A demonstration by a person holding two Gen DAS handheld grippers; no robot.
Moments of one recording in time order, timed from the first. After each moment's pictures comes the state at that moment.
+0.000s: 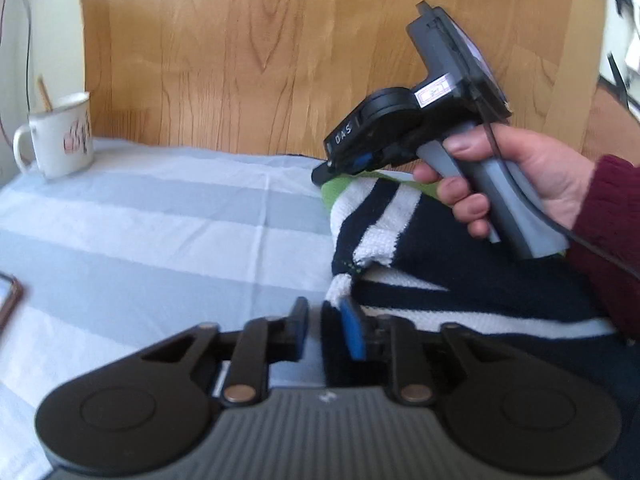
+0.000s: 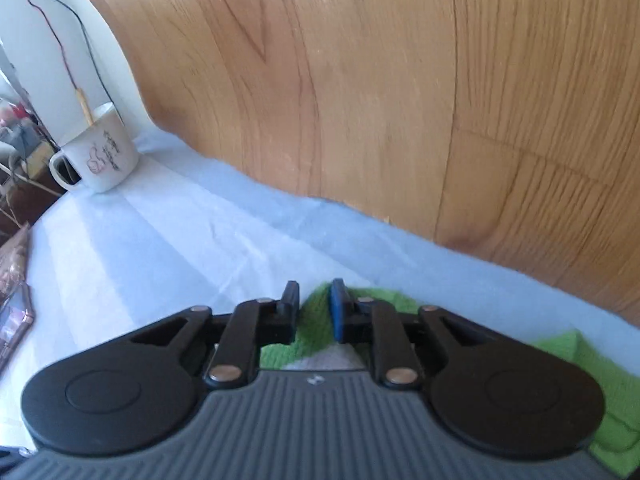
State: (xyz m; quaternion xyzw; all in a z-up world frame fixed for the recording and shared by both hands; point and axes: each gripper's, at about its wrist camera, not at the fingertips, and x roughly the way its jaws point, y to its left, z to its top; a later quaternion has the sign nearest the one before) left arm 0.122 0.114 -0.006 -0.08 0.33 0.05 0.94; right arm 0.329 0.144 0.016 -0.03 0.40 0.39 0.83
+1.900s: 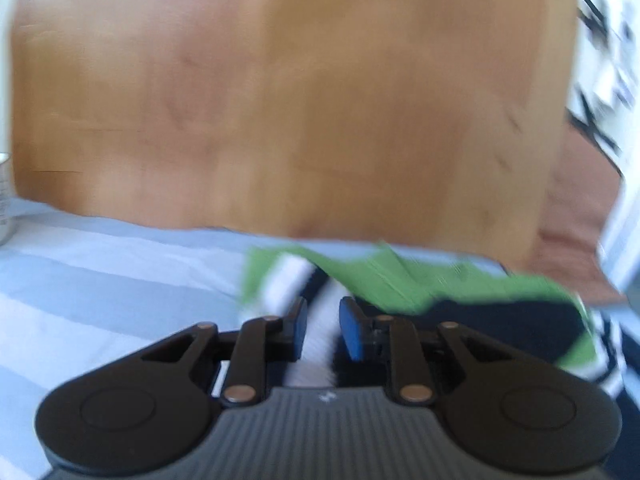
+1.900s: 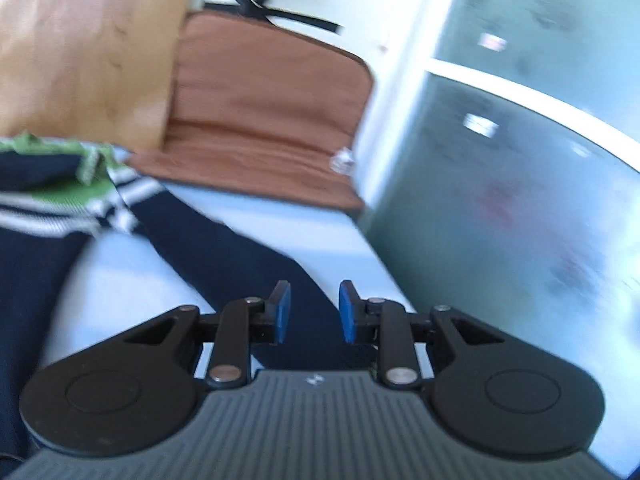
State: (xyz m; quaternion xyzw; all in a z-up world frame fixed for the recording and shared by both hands) left arm 0.186 0.105 0.009 -0.08 0.29 -0.04 0.95; right arm 0.022 -0.290 0.027 -0.12 0.27 -0.13 0.95
